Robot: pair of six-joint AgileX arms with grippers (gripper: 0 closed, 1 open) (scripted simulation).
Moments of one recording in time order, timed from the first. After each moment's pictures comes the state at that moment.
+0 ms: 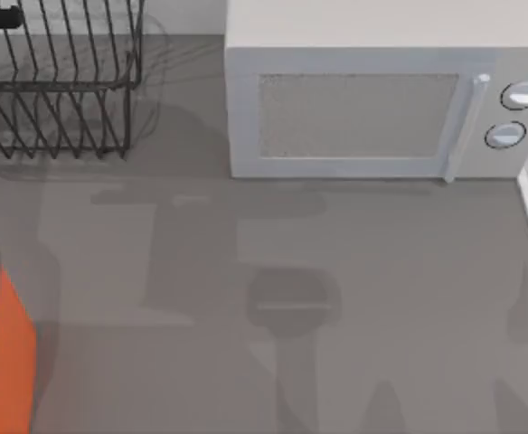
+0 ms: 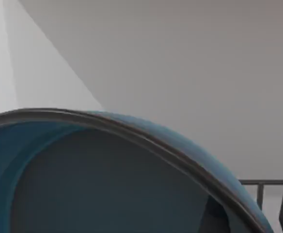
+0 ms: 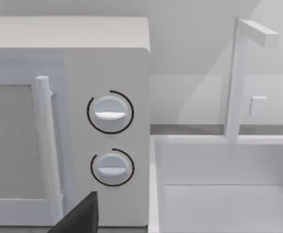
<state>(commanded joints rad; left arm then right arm) 0.07 1.76 0.92 0.83 0.11 0.02 0.00 0.00 0.00 0.00 0.00 0.00</state>
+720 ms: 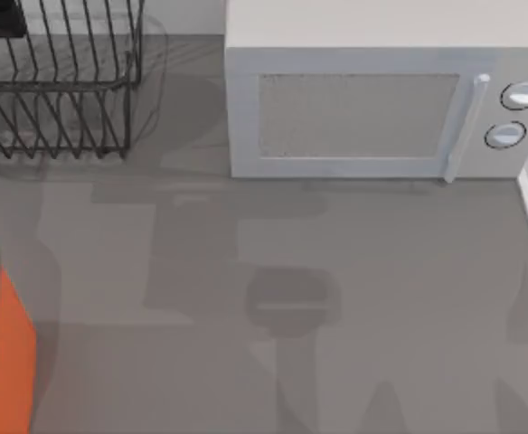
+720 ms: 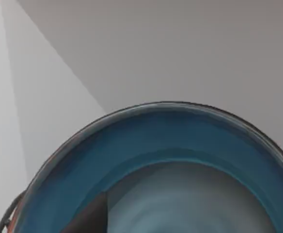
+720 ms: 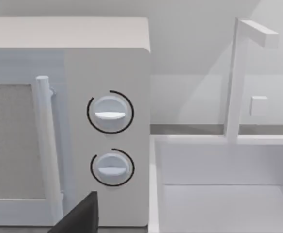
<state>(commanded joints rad) 0.07 1.76 0.92 0.83 0.11 0.02 0.00 0.00 0.00 0.00 0.00 0.00</state>
